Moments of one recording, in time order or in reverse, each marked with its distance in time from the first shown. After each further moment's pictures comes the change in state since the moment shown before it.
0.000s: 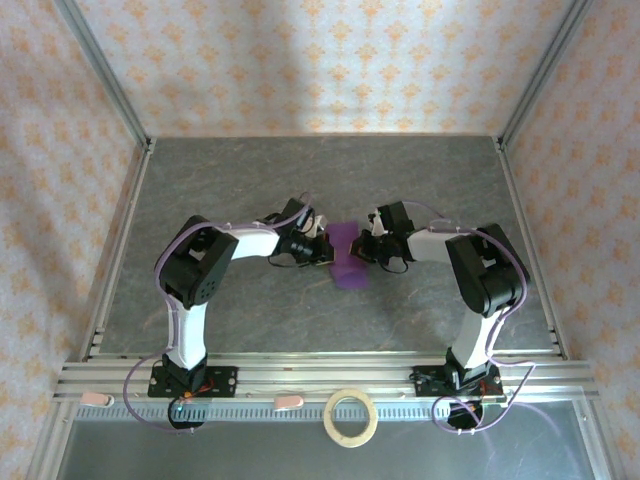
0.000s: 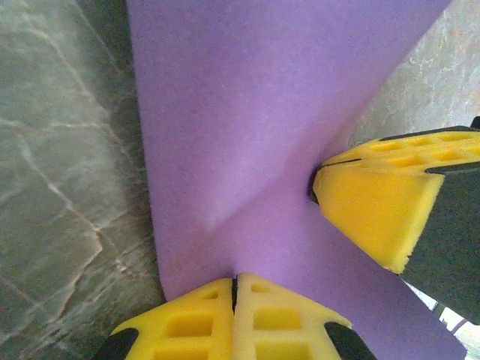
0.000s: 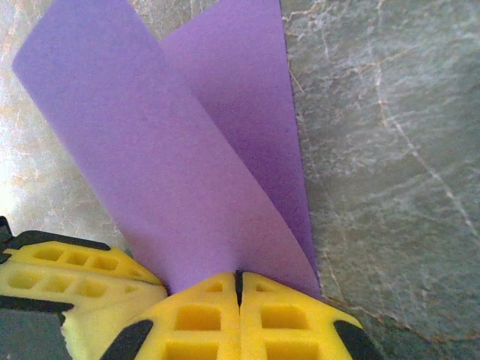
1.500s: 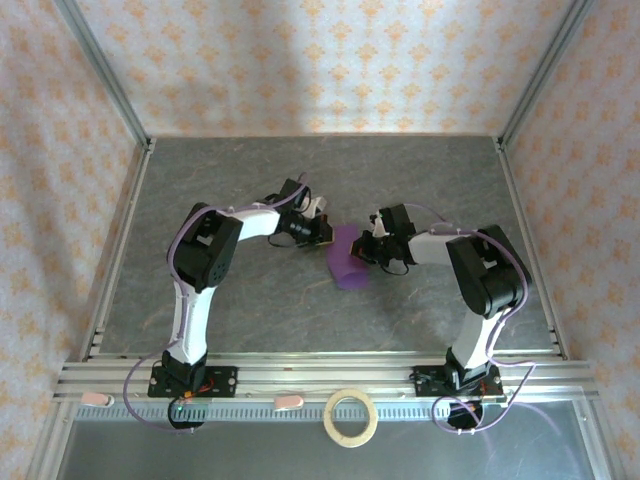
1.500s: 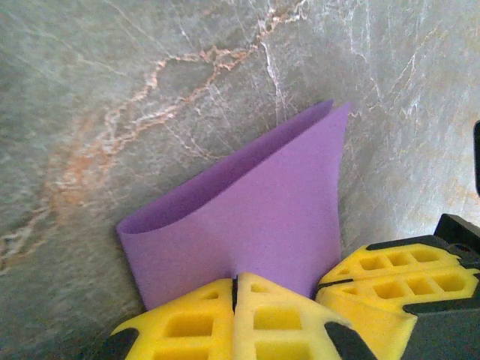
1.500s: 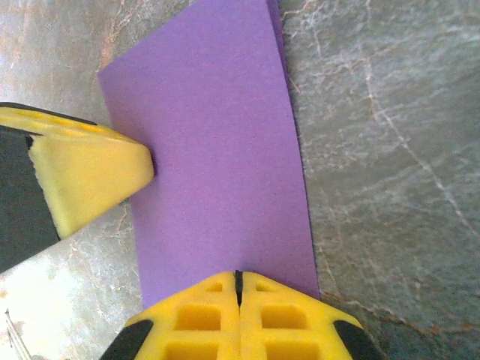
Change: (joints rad) left arm 0.094 0.159 0.229 -0.084 0.074 0.112; right arm 0.000 -0.011 -0.036 0.056 0.002 0.027
